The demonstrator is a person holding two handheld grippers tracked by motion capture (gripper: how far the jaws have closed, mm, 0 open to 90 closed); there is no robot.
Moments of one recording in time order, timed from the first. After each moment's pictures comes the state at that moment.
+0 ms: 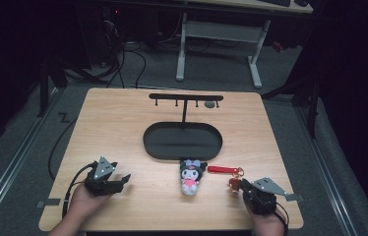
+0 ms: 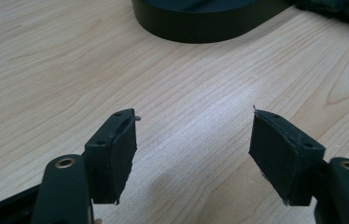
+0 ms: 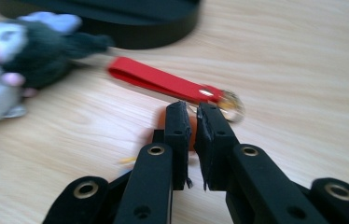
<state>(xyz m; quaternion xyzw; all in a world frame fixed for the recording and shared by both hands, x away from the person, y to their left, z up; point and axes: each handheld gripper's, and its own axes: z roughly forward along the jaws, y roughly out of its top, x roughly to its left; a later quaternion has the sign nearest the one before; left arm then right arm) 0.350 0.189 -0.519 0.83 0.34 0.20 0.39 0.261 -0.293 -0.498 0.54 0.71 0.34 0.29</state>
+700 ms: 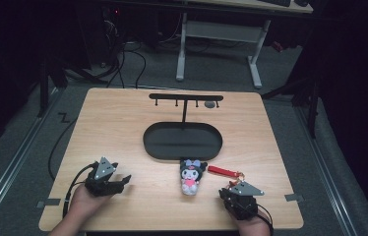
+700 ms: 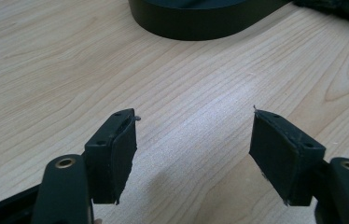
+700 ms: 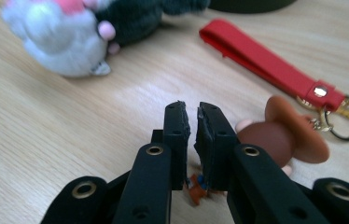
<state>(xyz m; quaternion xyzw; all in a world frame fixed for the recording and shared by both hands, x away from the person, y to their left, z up) 0.350 0.188 -0.520 0.83 0.34 0.20 0.39 0.261 -0.245 -0.515 0.48 0.78 0.33 0.21</state>
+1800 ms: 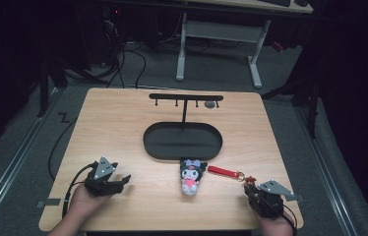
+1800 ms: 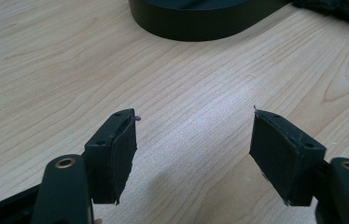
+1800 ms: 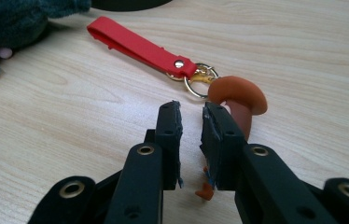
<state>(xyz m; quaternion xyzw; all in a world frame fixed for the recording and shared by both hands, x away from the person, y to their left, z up) 0.350 0.189 -0.520 0.83 0.34 0.20 0.39 0.255 -0.310 -0.504 0.55 0.73 0.32 0.26</state>
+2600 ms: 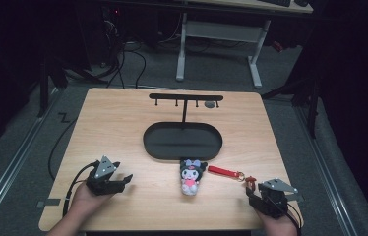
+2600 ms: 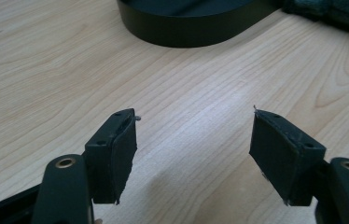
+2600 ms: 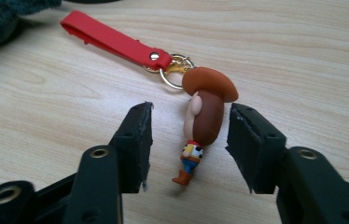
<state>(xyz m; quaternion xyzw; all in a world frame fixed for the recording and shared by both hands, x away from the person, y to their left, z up) 0.353 0.185 -0.520 0.83 0.33 0.19 0.40 0.257 -0.314 -0.494 0.58 0.72 0.28 0.25</state>
